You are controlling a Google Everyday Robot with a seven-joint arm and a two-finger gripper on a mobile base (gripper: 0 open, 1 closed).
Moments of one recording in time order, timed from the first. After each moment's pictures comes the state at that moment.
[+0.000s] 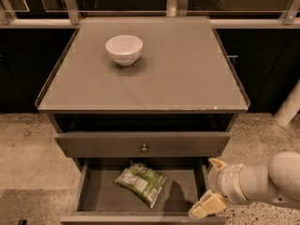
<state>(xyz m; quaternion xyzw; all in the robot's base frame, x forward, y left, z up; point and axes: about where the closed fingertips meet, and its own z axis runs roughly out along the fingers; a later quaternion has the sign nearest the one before) 0.385 -0.168 0.637 -0.44 0.83 0.18 0.30</state>
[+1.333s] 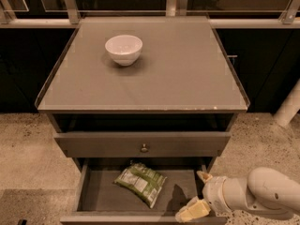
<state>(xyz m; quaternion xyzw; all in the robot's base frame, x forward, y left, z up) 0.393 -0.145 0.547 -0.39 0.84 0.25 0.29</state>
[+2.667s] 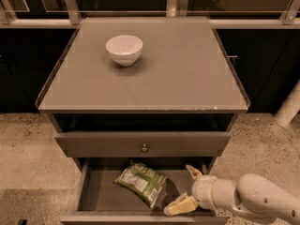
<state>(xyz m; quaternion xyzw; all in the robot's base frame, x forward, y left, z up) 0.421 -0.111 0.530 -0.40 0.80 0.27 0.37</state>
